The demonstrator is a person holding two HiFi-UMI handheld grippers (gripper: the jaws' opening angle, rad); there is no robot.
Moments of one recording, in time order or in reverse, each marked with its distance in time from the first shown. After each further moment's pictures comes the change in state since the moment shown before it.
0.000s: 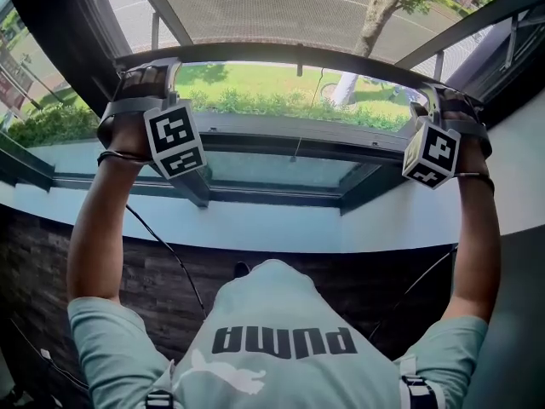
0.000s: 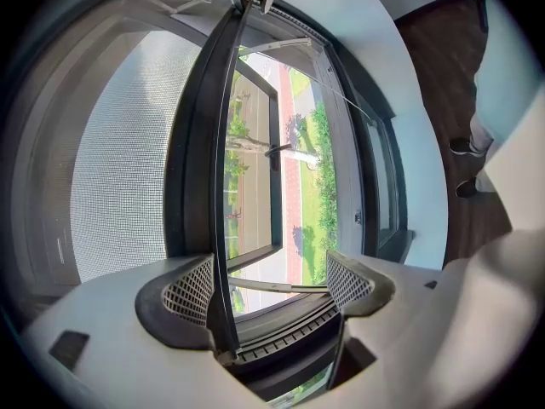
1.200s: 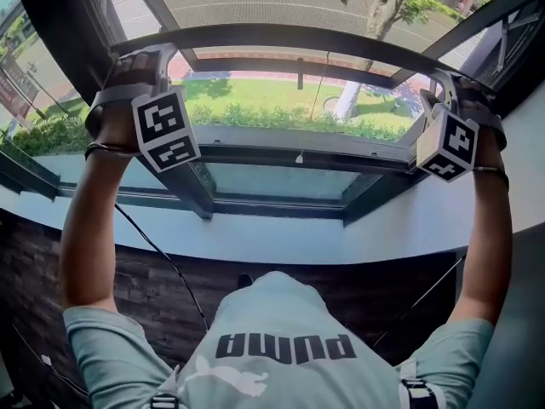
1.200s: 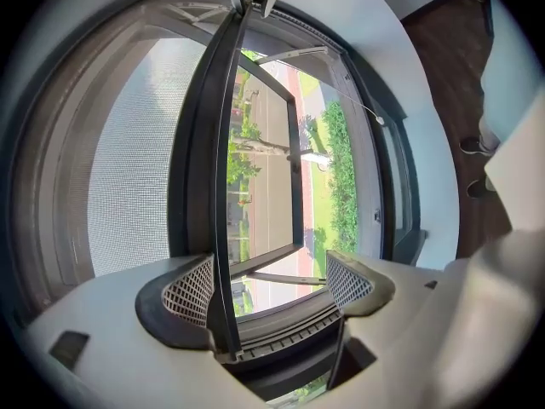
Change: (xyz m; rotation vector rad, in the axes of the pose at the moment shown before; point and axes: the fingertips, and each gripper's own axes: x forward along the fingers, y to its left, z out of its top) left arm -0.032 0.058 -0.007 -0.015 -0.008 0.073; right arm -0.028 -0.059 -0.015 0.064 -0.026 -0.102
